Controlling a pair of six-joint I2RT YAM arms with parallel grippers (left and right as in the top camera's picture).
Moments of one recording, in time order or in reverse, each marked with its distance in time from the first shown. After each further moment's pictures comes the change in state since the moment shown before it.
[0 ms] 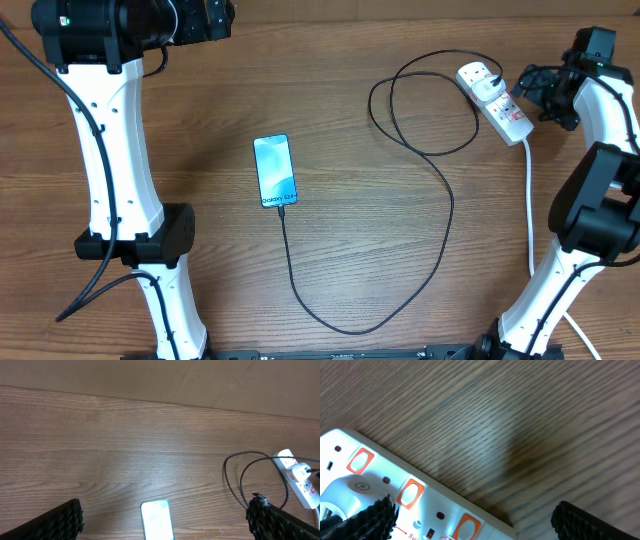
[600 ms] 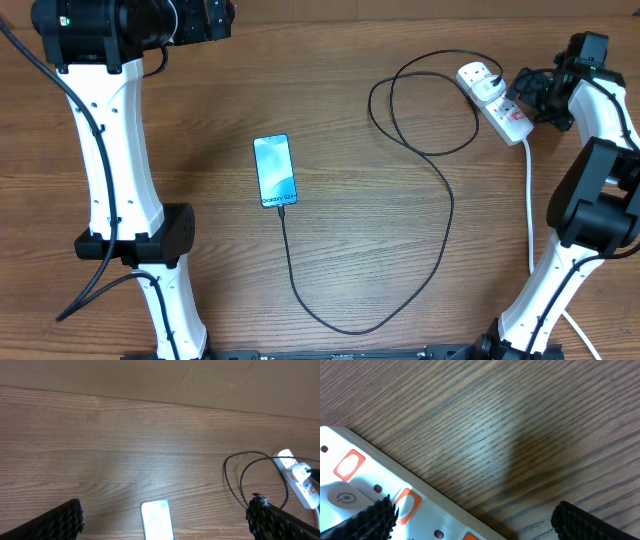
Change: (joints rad) left arm 0.000 0.000 0.000 0.000 0.000 0.000; right arm 0.000 0.045 0.000 0.047 -0.032 -0.032
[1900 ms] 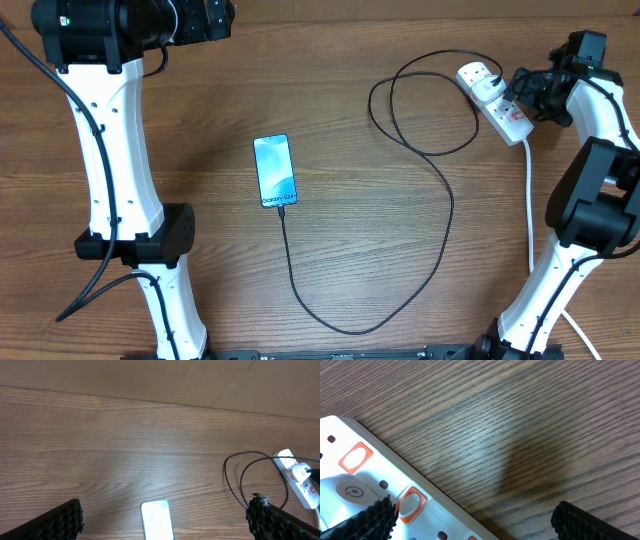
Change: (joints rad) left arm 0.000 0.000 0.000 0.000 0.000 0.000; right arm 0.010 0.000 0.000 0.017 0.001 -0.094
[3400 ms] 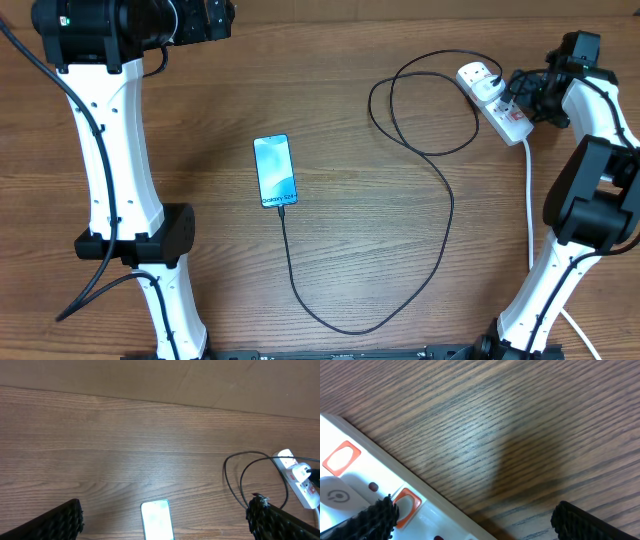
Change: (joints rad) left arm 0.000 0.000 0.000 0.000 0.000 0.000; right arm 0.016 0.023 0.012 -0.021 0.031 0.015
